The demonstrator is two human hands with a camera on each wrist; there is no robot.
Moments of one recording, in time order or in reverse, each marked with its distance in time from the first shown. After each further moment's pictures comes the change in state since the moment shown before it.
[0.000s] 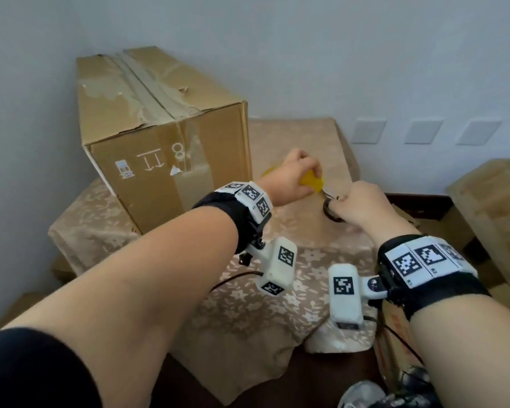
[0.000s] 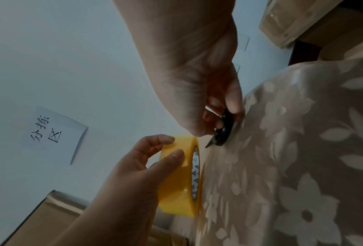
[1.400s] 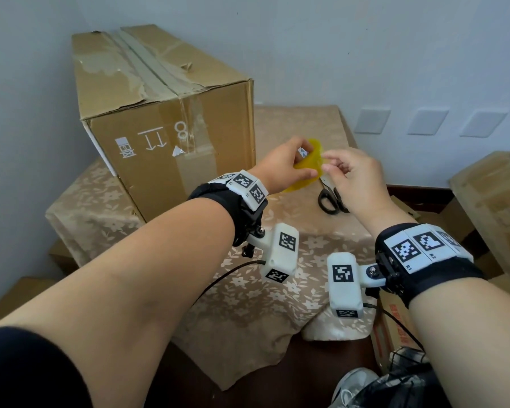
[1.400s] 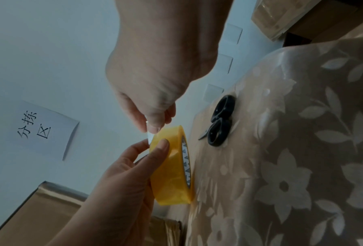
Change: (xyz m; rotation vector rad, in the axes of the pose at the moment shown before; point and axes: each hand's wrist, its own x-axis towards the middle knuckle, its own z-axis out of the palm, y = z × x) left_hand -0.008 -0.015 0.005 -0.272 0.103 -0.171; right_hand 0.010 0.004 0.023 0.401 0.402 -0.524
